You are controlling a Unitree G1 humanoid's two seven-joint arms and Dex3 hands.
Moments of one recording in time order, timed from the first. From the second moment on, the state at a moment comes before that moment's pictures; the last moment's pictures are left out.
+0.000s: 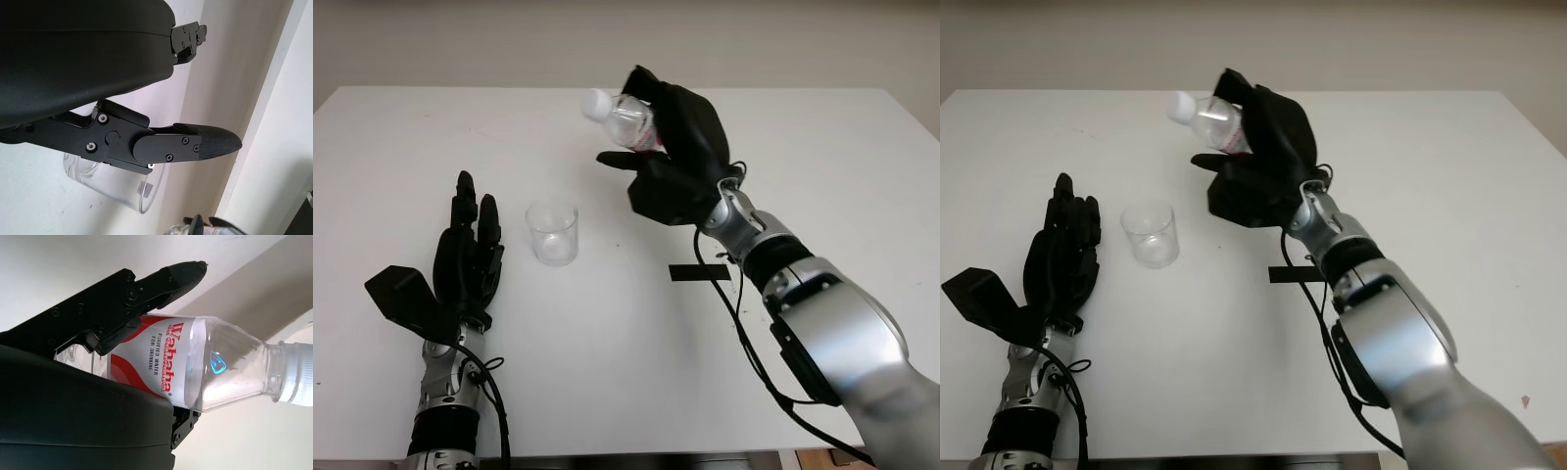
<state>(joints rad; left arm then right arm) -0.33 0.11 0.29 0.51 -0.33 -0.24 -0.27 -1.07 -0.22 0.29 1.25 -0.40 -0.51 -0.41</state>
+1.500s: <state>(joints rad) -0.31 0.11 0.29 0.45 -0.35 -0.17 -0.28 -0.40 -0.13 -0.08 0.17 0.10 0.30 0.05</state>
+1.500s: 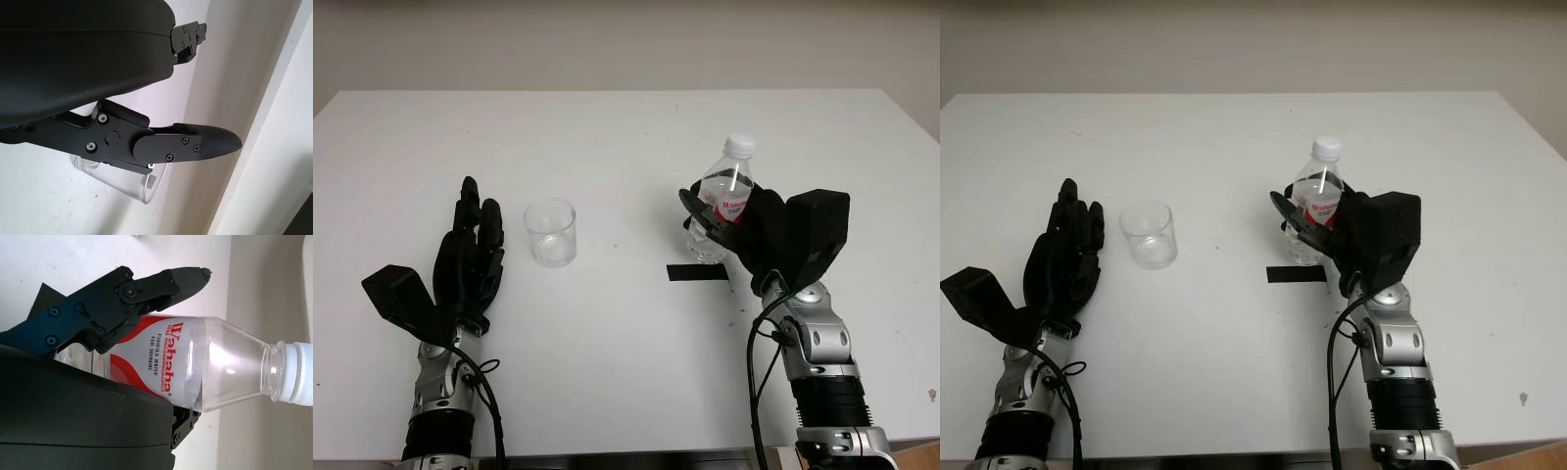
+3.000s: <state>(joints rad) -0.29 0.13 0.30 0.44 -0.36 -0.15 -0.31 -0.27 -0.17 0.02 0.18 -0.03 0.14 0.17</state>
